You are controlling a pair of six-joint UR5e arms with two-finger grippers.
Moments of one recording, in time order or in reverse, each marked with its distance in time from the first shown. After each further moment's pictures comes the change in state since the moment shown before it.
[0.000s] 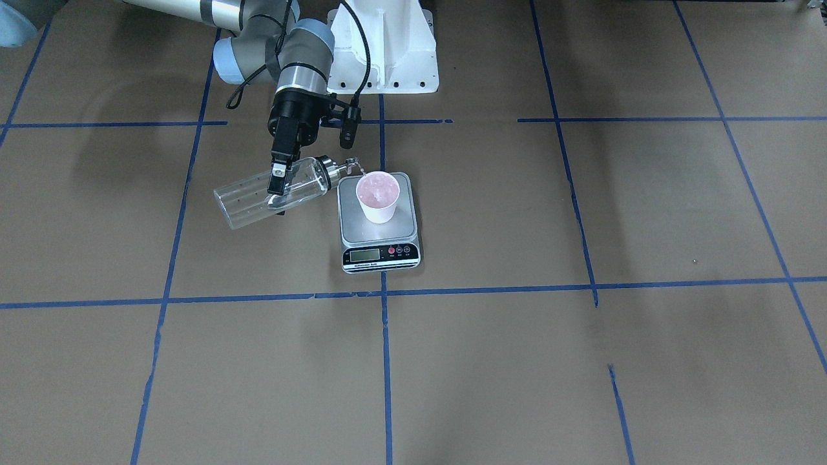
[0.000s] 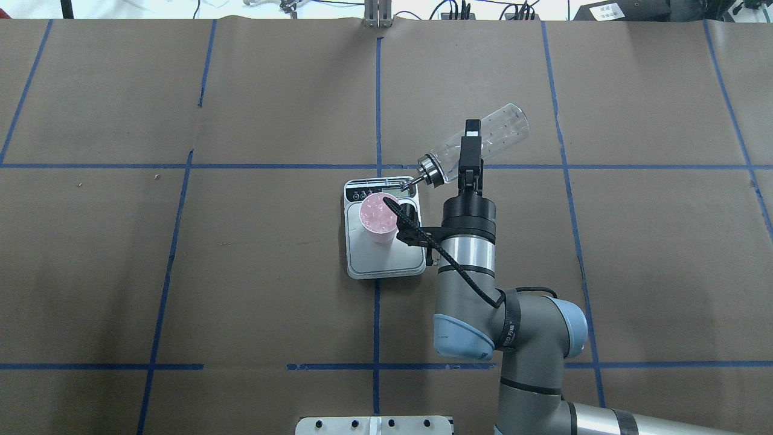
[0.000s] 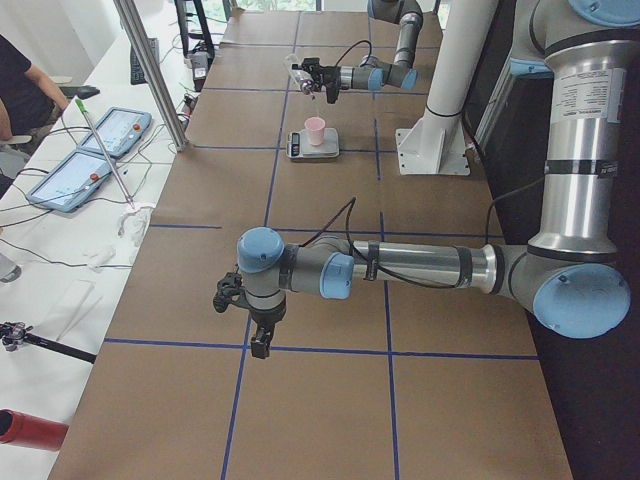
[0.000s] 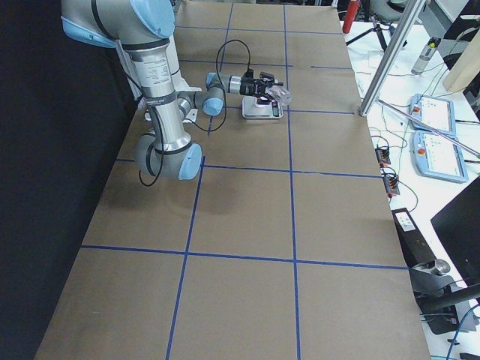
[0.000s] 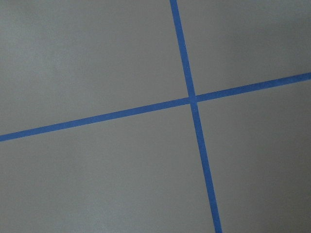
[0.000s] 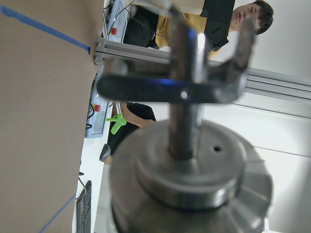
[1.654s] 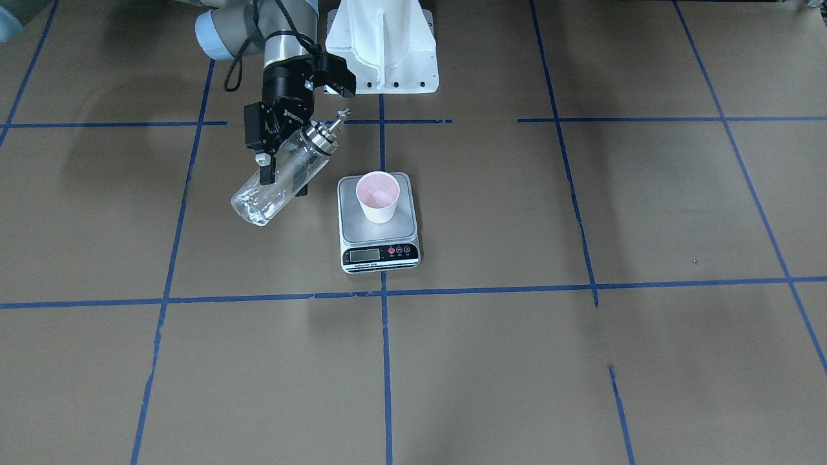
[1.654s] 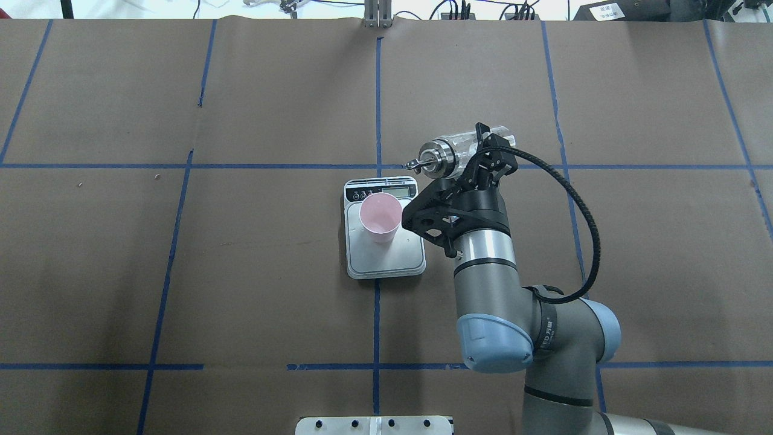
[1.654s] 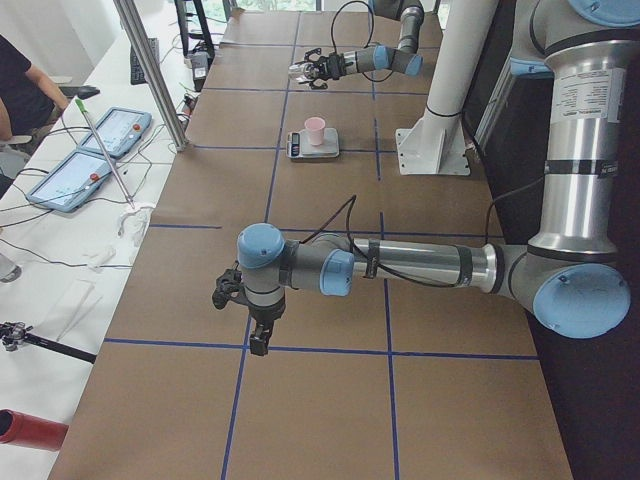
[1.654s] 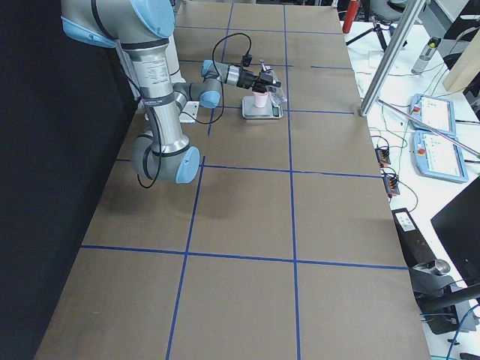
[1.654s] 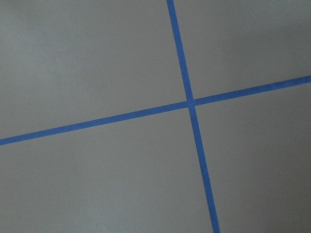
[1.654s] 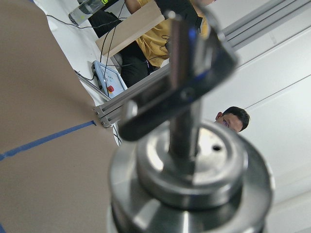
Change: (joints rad) left arm -0.001 -0.001 -0.014 0.003 0.006 -0.002; right arm 0.004 -0.058 0.192 0.018 0.238 0.563
